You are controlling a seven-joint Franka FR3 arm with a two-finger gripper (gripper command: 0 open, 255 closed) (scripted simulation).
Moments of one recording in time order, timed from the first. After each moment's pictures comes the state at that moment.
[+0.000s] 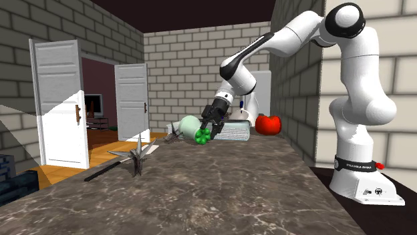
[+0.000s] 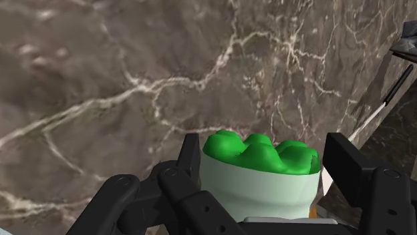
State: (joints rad) arm 0.16 0.05 -0.17 -2.25 0.99 2.35 -0.34
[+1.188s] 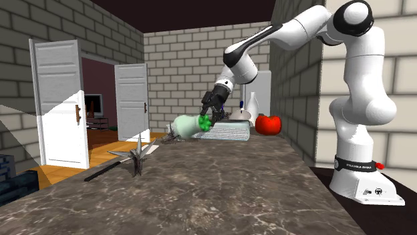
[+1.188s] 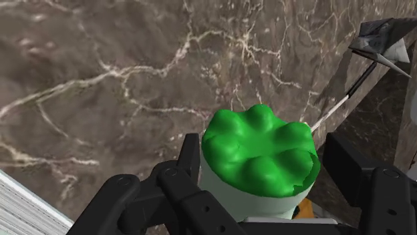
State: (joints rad) arm 0.15 -0.04 -0.17 -2.22 0.88 2.28 -0.20
